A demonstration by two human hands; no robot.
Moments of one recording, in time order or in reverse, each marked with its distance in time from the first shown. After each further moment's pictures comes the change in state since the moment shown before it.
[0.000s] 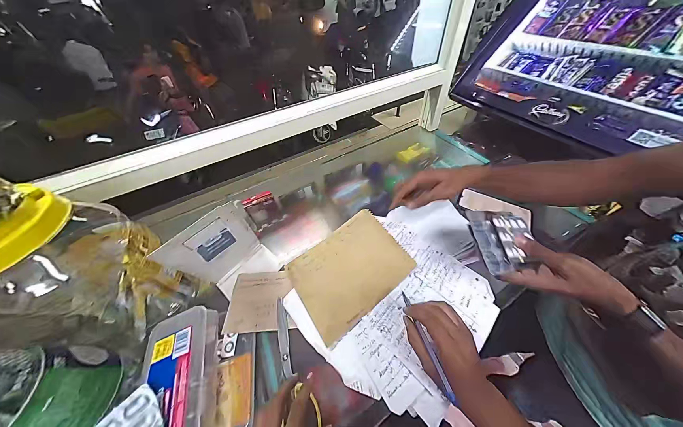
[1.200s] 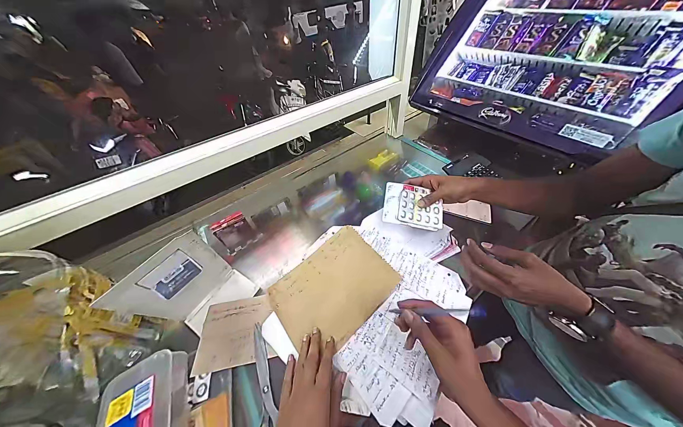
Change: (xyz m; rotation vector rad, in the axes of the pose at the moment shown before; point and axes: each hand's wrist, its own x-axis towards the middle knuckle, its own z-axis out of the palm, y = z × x) left_hand 0.068 0.005 0.049 0.053 -0.109 0.152; right_hand 0.011 -0.018 -0.025 0.712 0.074 0.604
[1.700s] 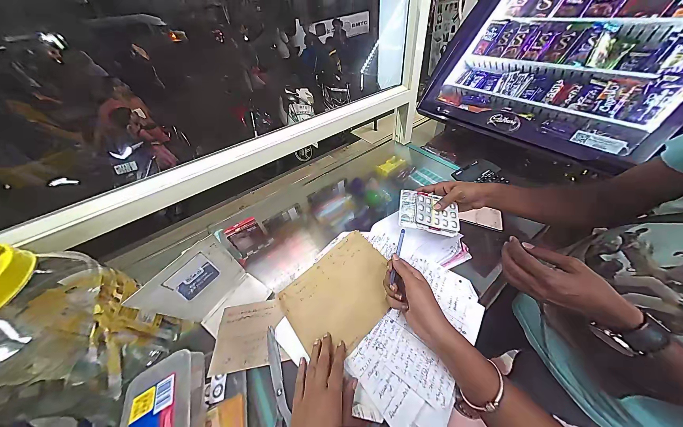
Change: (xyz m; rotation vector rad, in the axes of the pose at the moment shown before) left_hand 0.002 0.000 -0.002 0.009 -0.009 -0.010; right_hand 0.082 0.013 0.041 0.480 0.000 0.673
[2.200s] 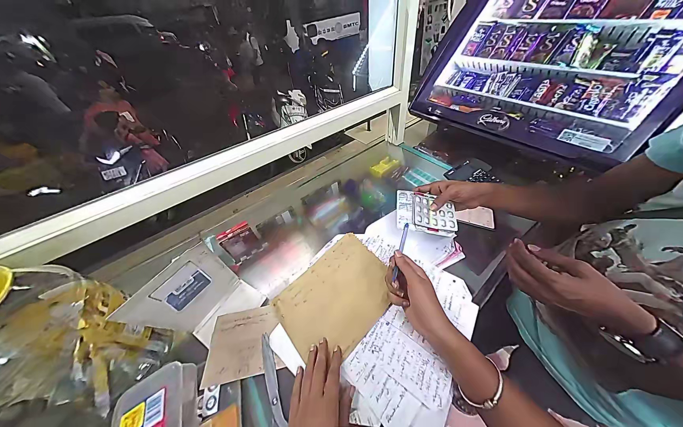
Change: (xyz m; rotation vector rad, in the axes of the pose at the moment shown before) left_hand 0.000 -0.002 0.000 -0.017 -0.016 0.020; right_hand 0.000 -0.008 -0.005 -0.020 0.005 -0.120
